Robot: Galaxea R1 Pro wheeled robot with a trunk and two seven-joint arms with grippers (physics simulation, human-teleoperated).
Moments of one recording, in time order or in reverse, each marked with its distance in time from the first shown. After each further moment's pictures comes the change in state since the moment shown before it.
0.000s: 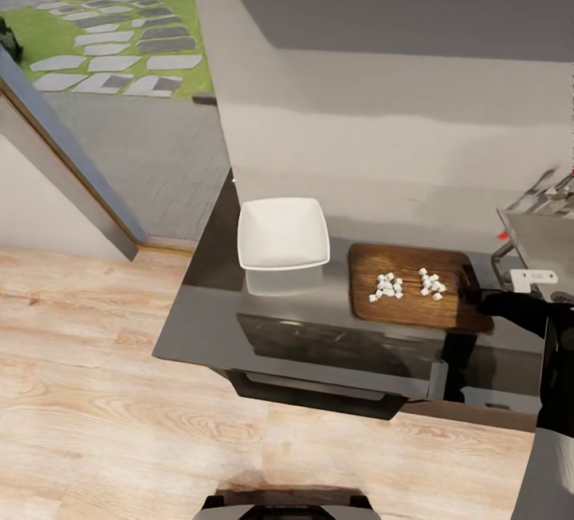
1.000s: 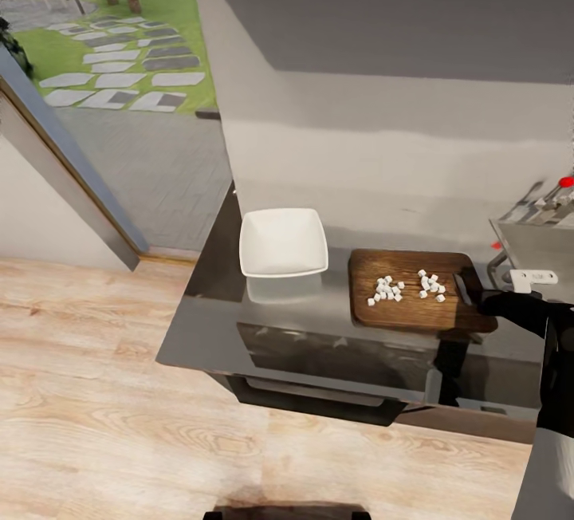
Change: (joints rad) left arm 0.000 0.000 0.001 0.007 0.000 0.001 0.000; right arm 0.000 0.000 0.000 0.000 0.006 -0.002 -0.001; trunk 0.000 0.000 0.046
